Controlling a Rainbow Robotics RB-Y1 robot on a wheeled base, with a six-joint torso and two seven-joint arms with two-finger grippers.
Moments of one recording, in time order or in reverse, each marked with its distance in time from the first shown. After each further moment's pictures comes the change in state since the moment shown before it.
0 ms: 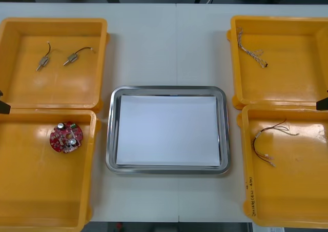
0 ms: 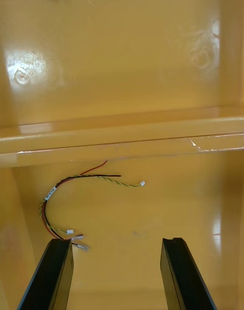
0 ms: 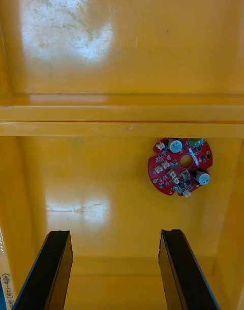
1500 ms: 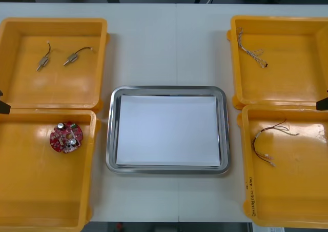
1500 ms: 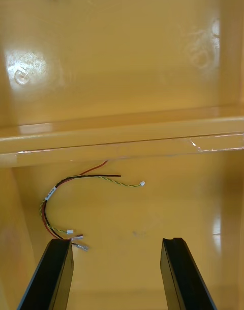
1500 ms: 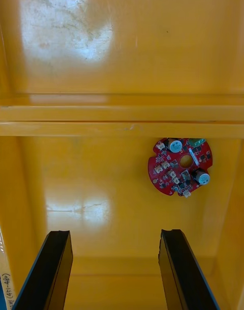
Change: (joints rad) right arm 0.000 0.000 0.000 0.000 0.000 0.000 0.000; left arm 0.000 0.000 0.000 0.000 0.000 0.000 0.000
